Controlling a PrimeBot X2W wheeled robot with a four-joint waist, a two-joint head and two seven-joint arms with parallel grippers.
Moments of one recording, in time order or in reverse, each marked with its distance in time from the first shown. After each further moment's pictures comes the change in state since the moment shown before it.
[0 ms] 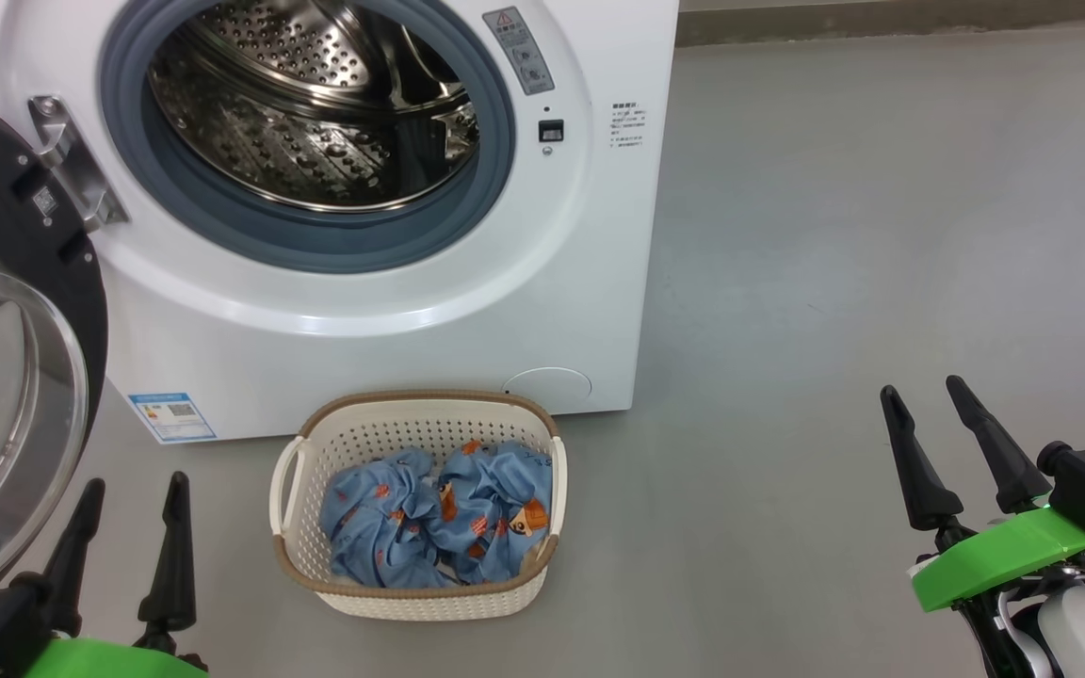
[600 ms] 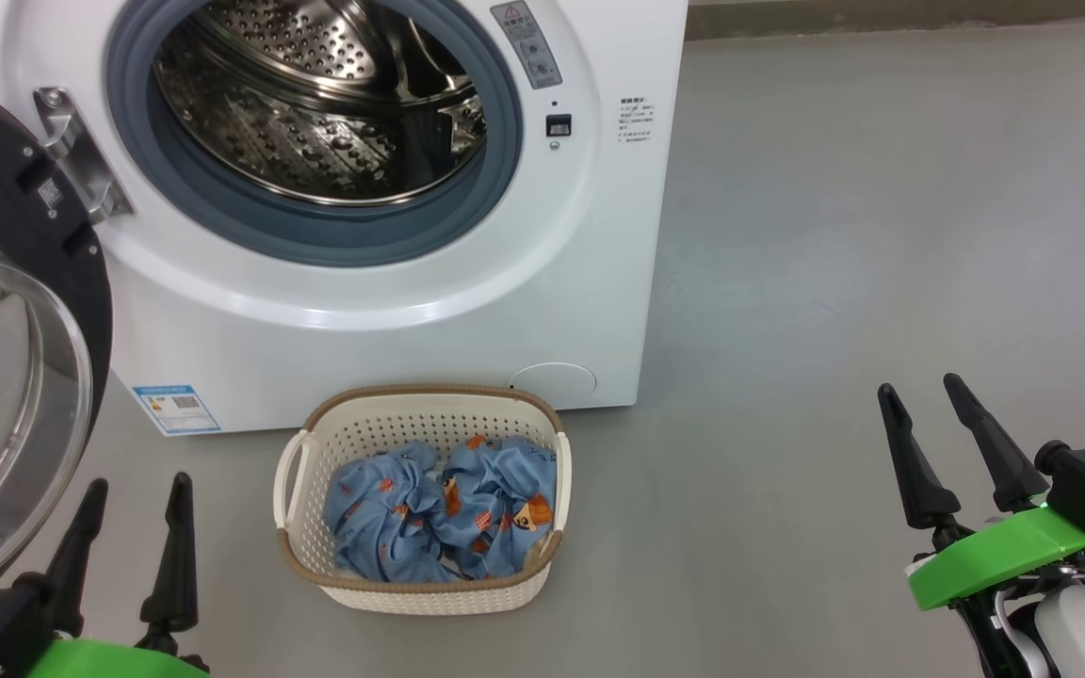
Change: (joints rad) left arm -0.001 0.003 -0.007 0.001 -0.001 0.000 -0.001; right arm 0.000 0.007 -0.003 -0.007 -0.006 0.000 0.000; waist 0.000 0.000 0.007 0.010
